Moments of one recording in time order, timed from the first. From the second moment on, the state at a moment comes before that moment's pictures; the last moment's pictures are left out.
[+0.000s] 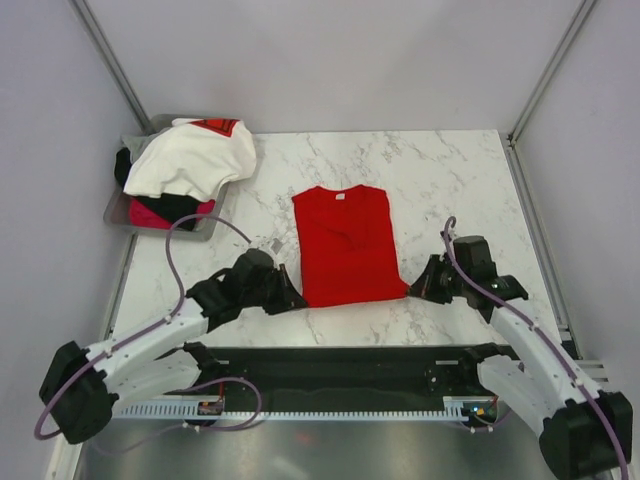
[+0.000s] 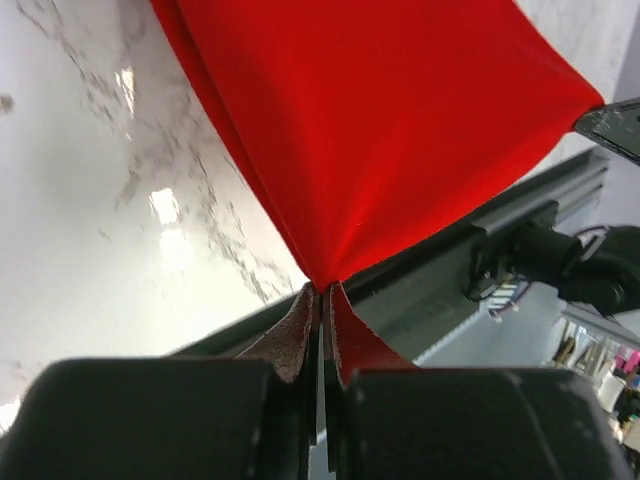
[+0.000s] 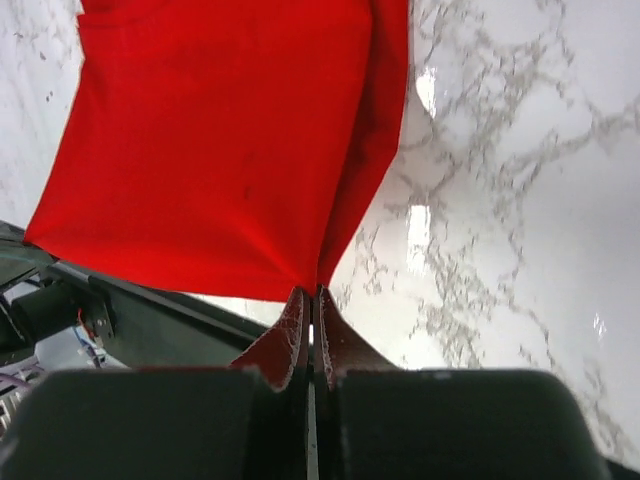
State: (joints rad) left arm -0.74 0.99 0.54 -0.33 0.16 -0.93; right arm 0.24 0.89 0.55 -0.55 -0.37 0.58
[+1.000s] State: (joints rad) left arm -0.53 1.27 1.09 -0.69 0.08 -0.80; right arm 0.29 1.36 1.21 -0.81 -0.19 0.52
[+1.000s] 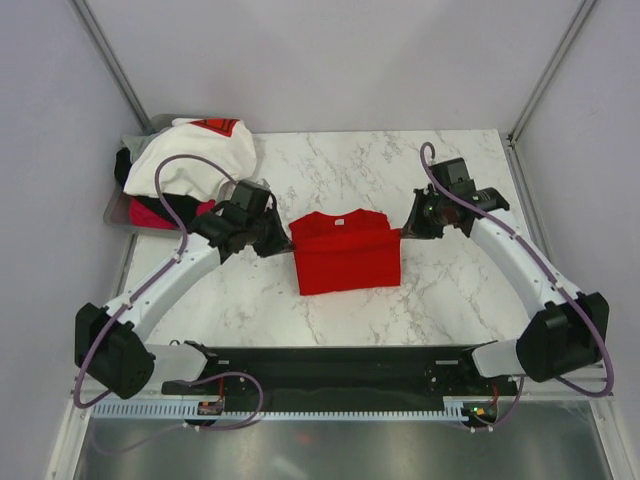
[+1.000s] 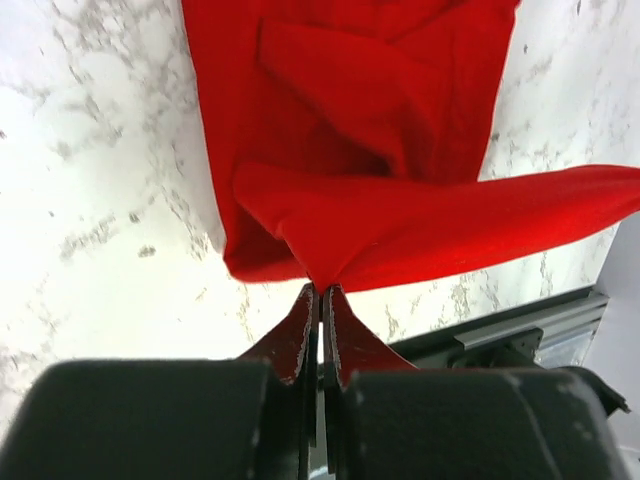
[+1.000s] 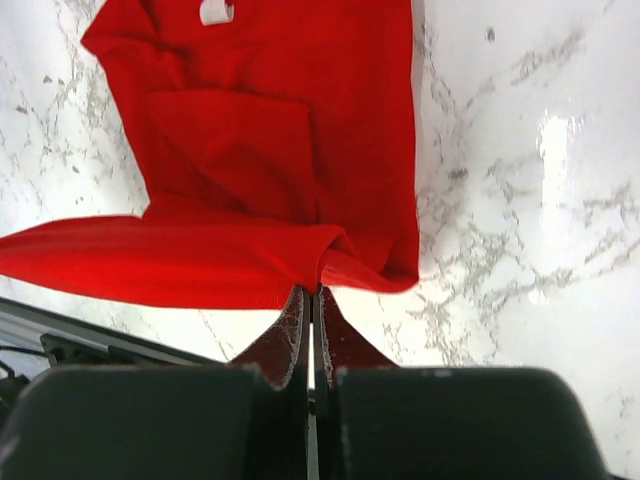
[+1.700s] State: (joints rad) left arm -0.33 1.80 1.32 -0.57 0.19 -0.65; right arm 0.28 1.91 1.52 -0.68 -0.13 0.47
